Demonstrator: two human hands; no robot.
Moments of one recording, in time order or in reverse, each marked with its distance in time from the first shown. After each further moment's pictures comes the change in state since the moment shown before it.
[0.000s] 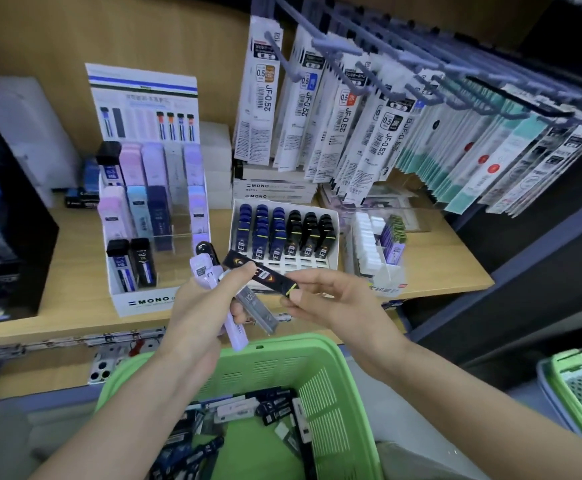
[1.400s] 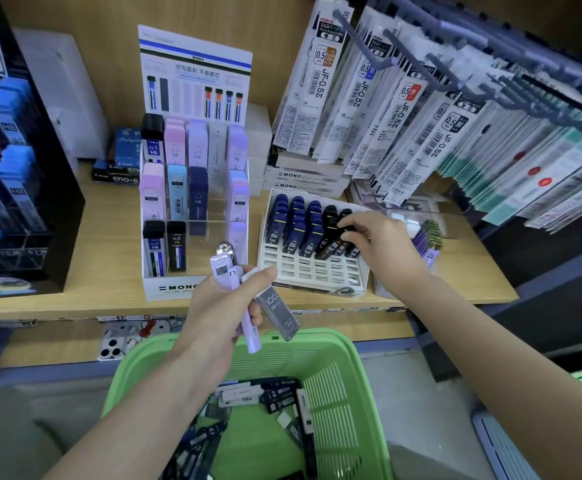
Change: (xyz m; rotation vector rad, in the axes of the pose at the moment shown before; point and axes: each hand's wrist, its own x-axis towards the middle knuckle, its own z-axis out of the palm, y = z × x) left_hand 0.013 -0.007 -0.028 -0.079 -0.009 -0.103; right_hand 0.099 -0.006 -0.034 -1.110 0.174 -0.401
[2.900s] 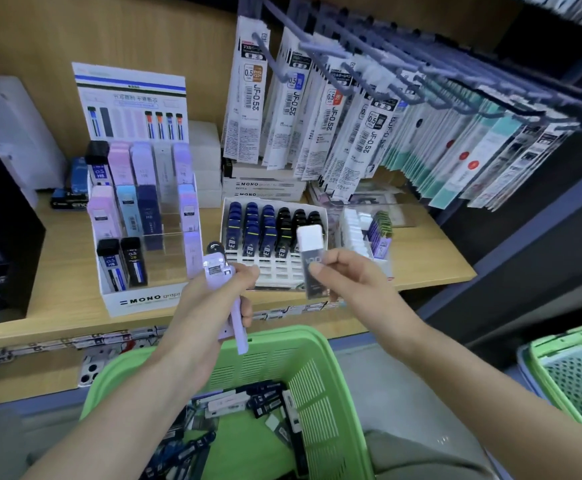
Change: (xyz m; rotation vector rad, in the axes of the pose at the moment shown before) left_hand -0.030 0.006 0.033 0.107 -0.157 0.091; right_hand -0.092 -0.034 -0.039 0.911 -0.116 0.294
